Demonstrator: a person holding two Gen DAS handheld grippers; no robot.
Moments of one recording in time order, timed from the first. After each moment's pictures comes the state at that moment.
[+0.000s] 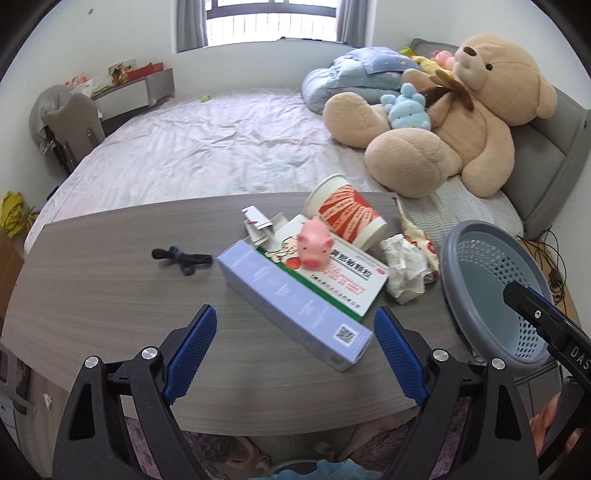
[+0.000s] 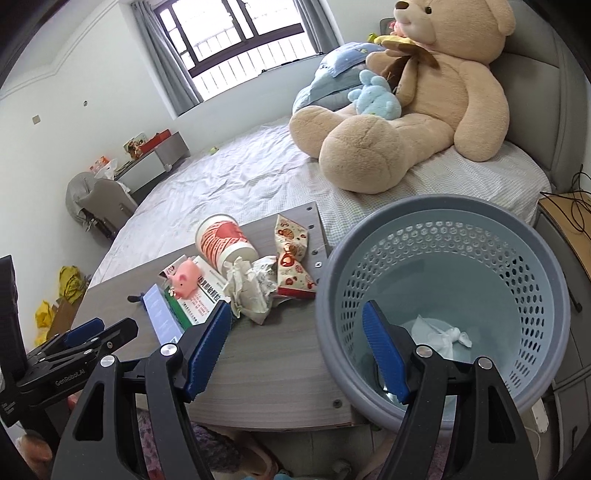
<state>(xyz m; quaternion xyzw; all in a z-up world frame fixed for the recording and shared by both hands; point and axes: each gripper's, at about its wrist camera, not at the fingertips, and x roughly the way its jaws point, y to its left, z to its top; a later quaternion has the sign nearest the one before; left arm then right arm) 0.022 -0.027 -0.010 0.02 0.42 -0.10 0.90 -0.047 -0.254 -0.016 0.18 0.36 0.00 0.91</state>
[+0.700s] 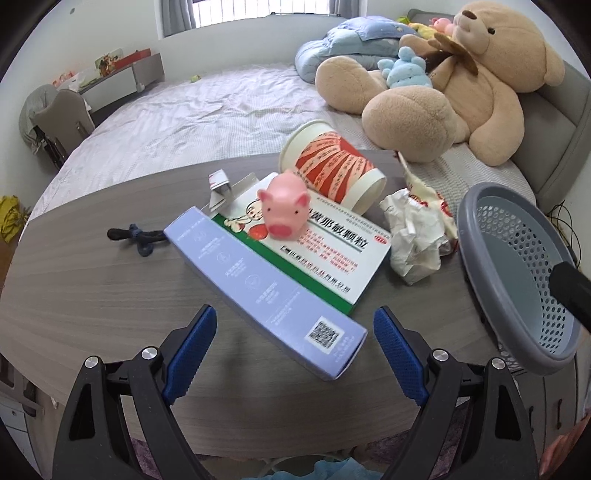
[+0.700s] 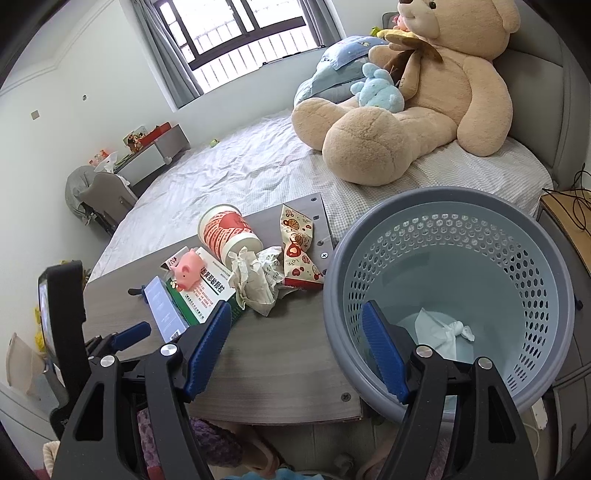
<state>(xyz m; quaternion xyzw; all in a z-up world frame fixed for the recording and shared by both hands) 0.040 -0.065 -0.061 0.05 0.46 -0.09 0.88 -0.049 -0.248 -0.016 0.18 0.37 0.00 0.91</state>
